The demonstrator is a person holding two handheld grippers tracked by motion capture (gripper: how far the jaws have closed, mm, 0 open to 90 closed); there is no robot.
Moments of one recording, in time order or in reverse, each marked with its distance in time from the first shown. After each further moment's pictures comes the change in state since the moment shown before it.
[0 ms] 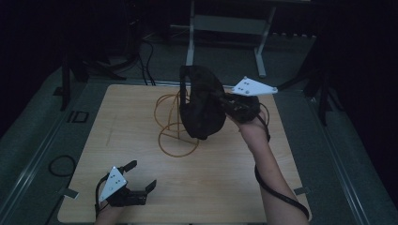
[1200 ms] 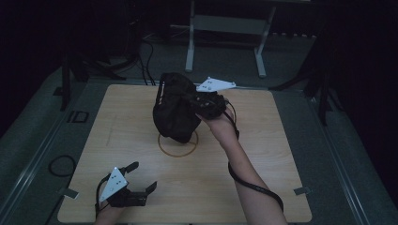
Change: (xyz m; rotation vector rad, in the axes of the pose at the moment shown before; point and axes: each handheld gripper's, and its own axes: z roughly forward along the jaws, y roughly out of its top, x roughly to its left) left arm 0.000 -0.004 0.002 0.016 -0.033 0.005; right arm 0.026 -0.006 0.080 0.081 0.097 0.066
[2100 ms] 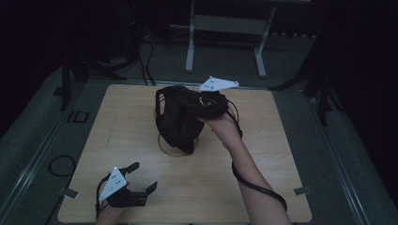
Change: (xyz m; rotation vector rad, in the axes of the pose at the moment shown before) left arm 0.000 0.000 0.000 -0.004 -0.016 -0.023; right arm 0.000 0.002 -0.008 0.000 0.024 0.010
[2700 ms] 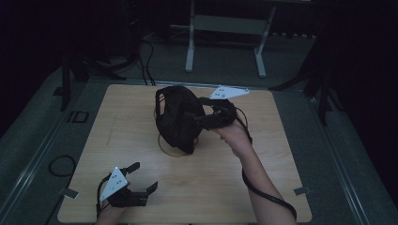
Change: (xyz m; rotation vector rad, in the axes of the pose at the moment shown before) left arm 0.000 0.000 0.001 0.005 -0.003 -0.005; right arm -0.008 -0.026 -0.018 0.020 0.089 0.038
